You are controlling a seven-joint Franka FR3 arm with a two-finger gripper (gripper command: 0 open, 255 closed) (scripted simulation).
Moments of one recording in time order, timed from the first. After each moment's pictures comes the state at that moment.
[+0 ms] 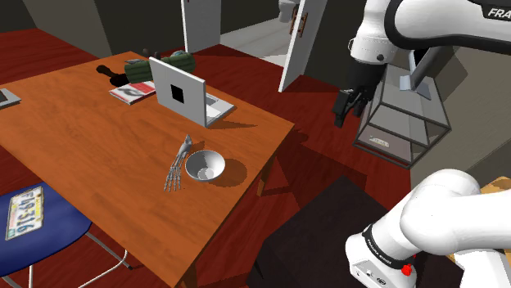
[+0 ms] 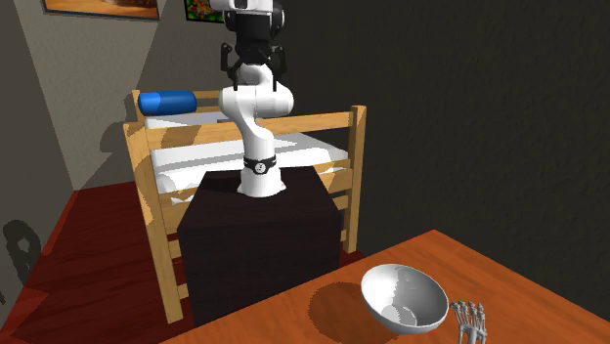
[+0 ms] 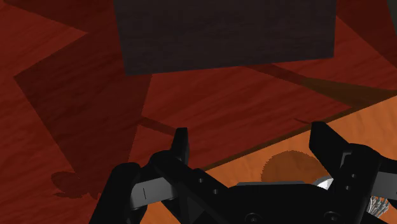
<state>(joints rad) -0.02 -0.76 0.03 -2.42 0.00 1.52 0.03</state>
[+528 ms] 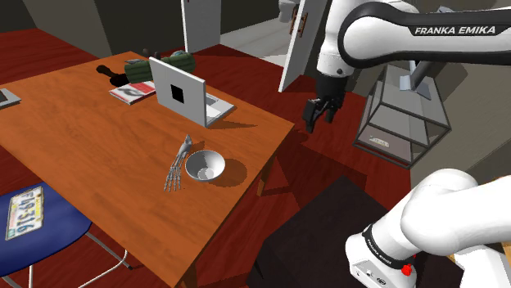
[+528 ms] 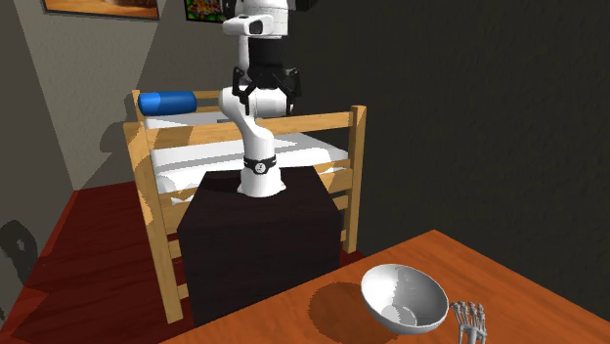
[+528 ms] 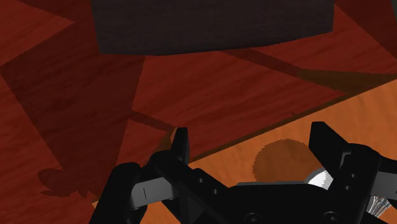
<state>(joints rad) -0.01 -0.57 0.08 -2.42 0.03 1.71 0.07</state>
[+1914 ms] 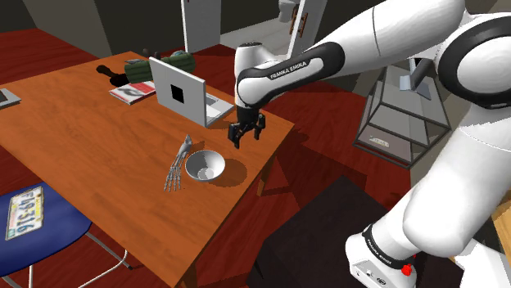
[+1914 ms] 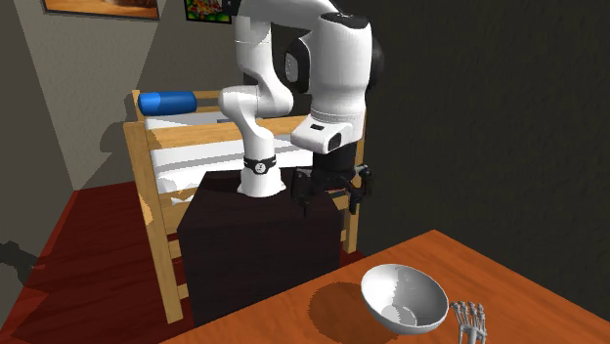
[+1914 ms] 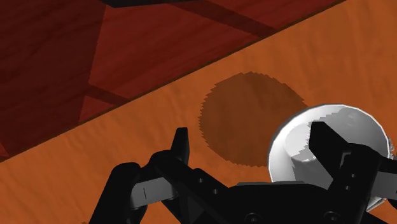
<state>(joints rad) 0.06 0.21 0.19 -2.06 0.00 2.12 0.25</state>
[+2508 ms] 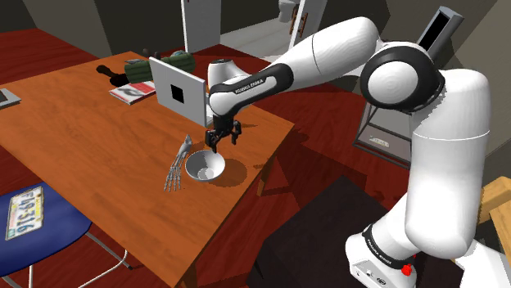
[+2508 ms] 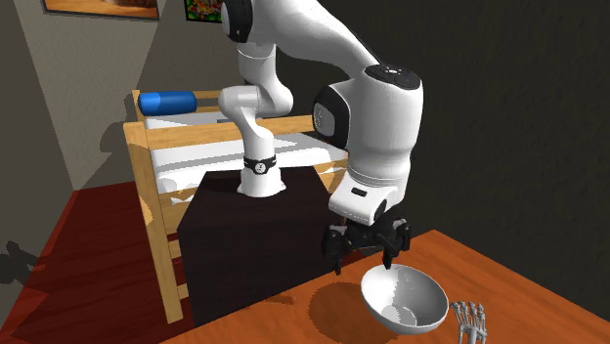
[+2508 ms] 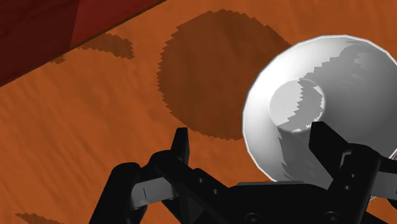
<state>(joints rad) 0.11 0.56 0.18 -1.72 -0.05 2.13 0.31</state>
